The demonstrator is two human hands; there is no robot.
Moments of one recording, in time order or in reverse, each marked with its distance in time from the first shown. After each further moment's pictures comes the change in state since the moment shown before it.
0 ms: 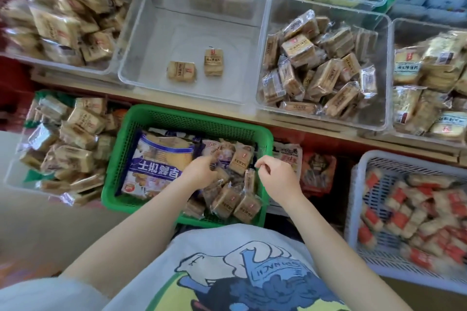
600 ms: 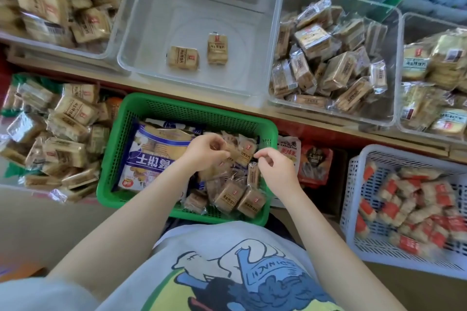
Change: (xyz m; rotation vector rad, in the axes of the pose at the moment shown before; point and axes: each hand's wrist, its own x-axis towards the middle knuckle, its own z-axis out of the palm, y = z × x) left_hand 0.005 -0.004 -0.032 -0.390 0.078 0.220; right_hand -0.003 -0.031 0.014 0.212 0.034 0.165
